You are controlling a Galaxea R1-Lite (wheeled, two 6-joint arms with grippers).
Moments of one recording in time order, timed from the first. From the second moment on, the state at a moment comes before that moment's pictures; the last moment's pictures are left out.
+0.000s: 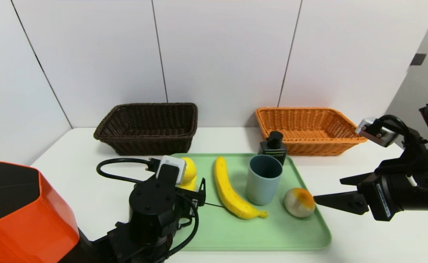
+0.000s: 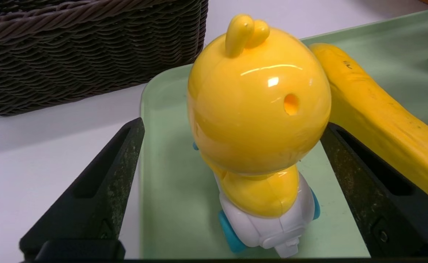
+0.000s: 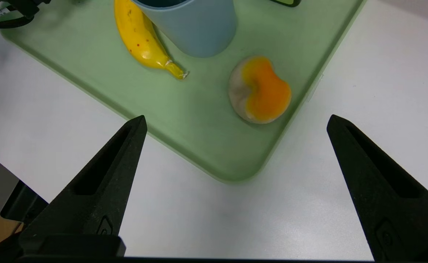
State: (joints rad) left arm -0.86 1.95 -0.45 -1.32 0.68 -0.02; right arm 0.34 1.35 -0.88 0.30 0.27 -0.05
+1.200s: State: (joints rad) left arm -0.86 1.98 -0.46 -1.35 0.68 0.04; right arm 0.34 1.33 -0.87 0.30 0.27 -0.05
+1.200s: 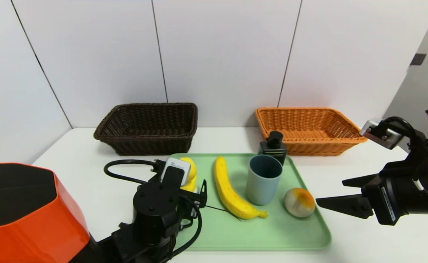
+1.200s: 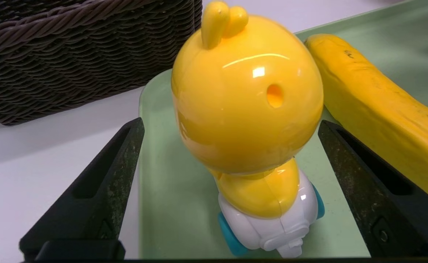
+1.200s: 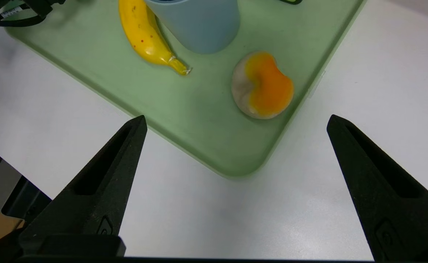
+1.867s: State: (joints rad) left arm -0.84 2.00 -0.46 -1.37 0.68 0.03; right arm 0.35 1.33 -0.86 0.30 0.27 -0.05
